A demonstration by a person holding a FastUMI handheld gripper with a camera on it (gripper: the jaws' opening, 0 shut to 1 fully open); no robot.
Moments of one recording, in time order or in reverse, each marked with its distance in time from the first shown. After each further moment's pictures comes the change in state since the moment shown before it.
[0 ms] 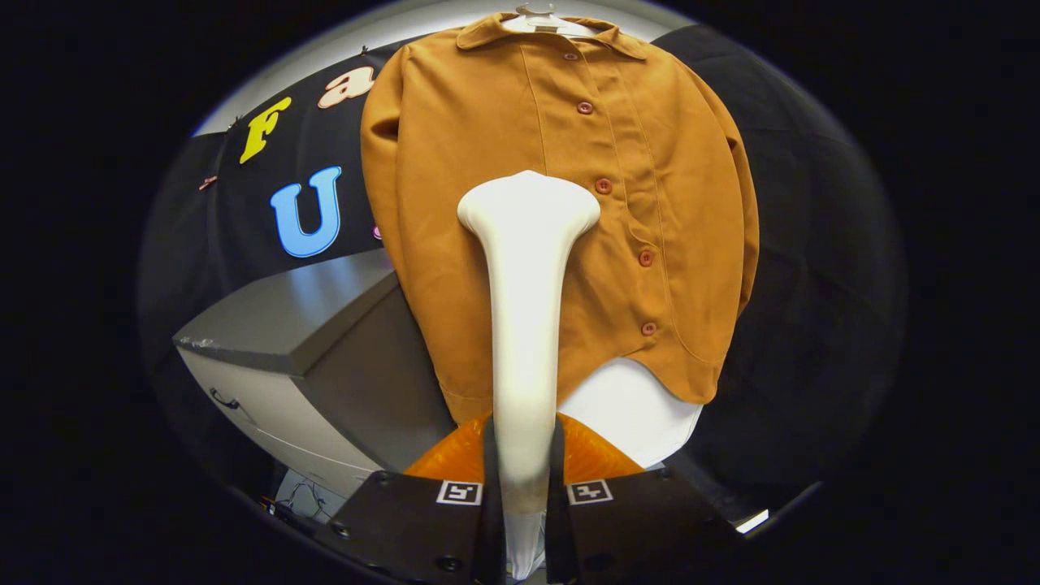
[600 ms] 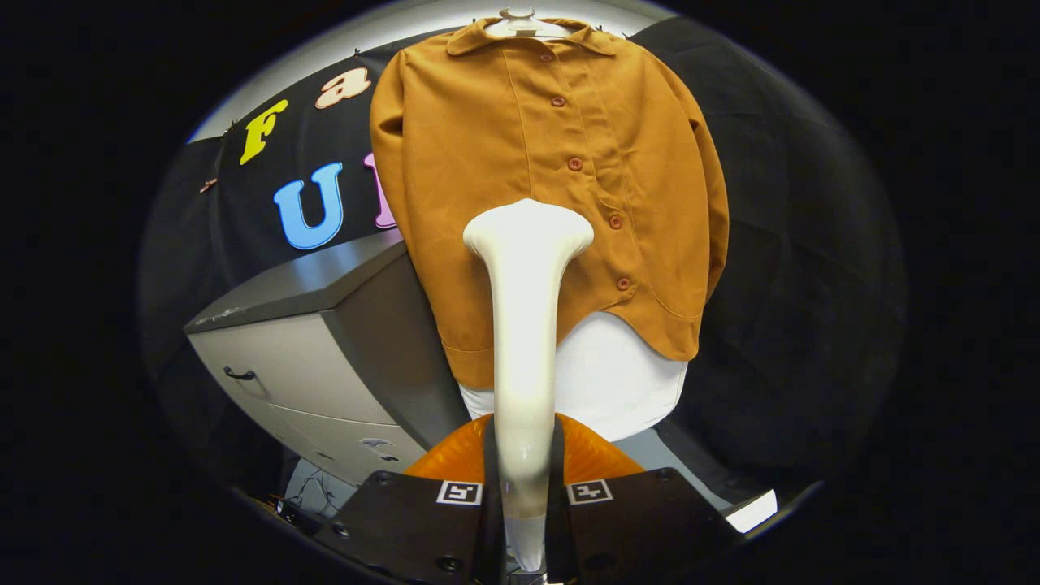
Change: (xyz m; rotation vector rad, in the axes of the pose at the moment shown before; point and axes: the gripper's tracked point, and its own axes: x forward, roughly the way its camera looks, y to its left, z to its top) arm -0.060 -0.009 -0.019 0.034 0.001 0.002
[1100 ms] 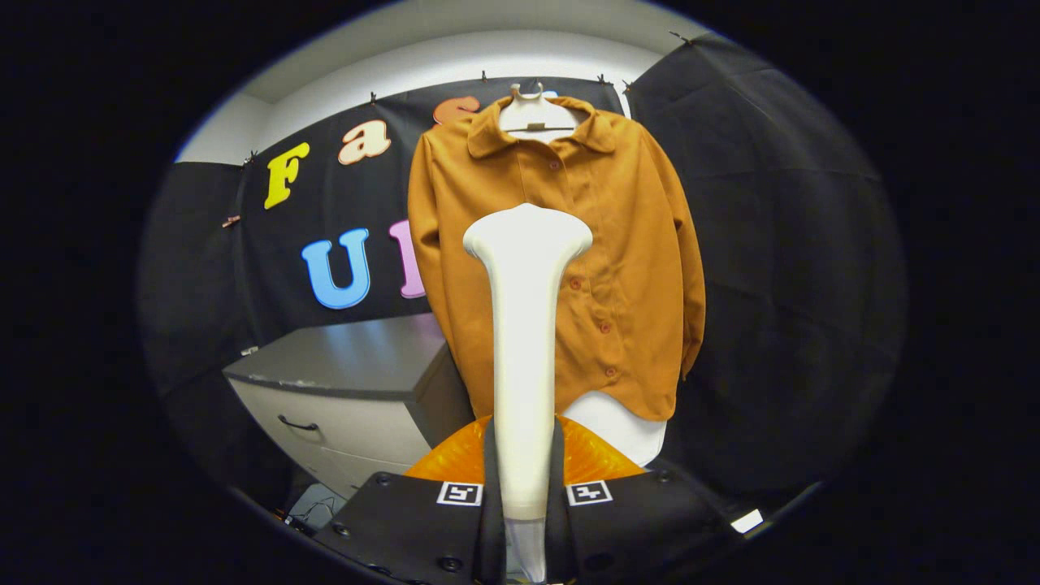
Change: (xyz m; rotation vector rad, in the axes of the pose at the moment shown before) arm -0.092 0.014 0.117 0.004 -0.263 0.044
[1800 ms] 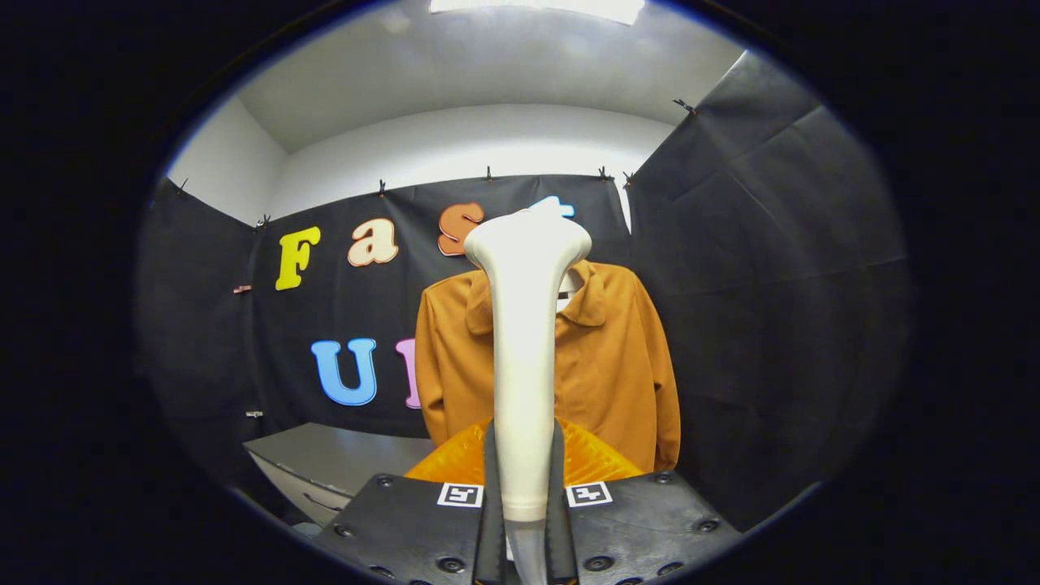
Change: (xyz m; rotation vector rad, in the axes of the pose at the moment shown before) arm -0.021 -0.026 0.189 -0.022 -0.337 0.007
